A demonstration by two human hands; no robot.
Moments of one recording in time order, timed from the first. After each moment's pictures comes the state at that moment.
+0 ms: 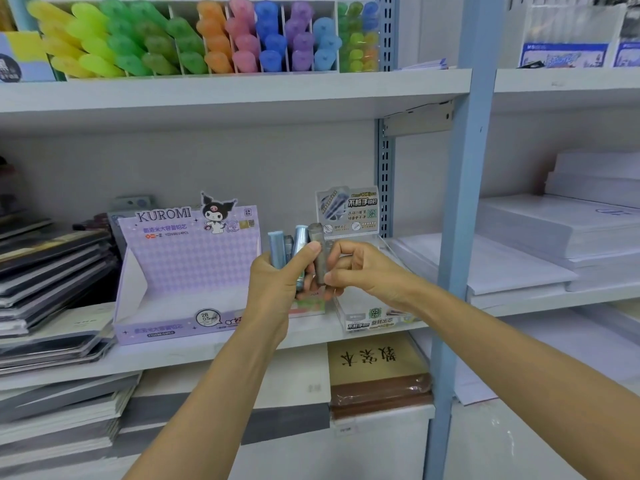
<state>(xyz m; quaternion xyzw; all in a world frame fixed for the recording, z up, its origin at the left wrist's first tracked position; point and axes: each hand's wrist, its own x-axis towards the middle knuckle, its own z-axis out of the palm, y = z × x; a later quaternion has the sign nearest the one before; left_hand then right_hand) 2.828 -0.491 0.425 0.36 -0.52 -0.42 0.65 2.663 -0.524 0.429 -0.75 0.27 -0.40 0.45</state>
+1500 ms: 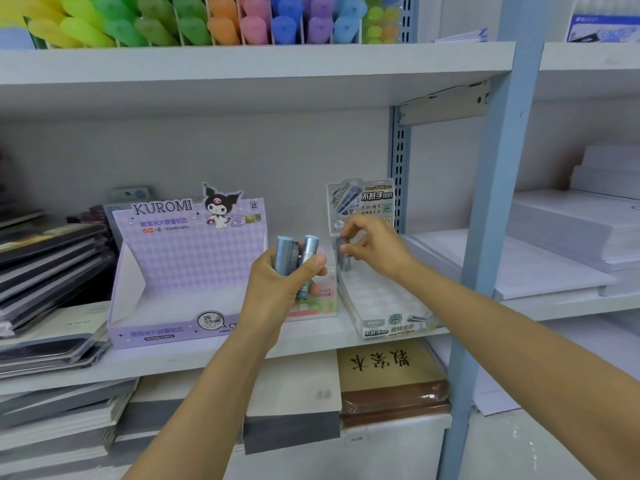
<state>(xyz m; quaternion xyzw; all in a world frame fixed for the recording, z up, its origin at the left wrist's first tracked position) 2.851 -0.512 0.412 0.41 -0.56 -0.40 0.60 2.665 -0.615 0.421 -0.77 0.46 -0.42 0.10</state>
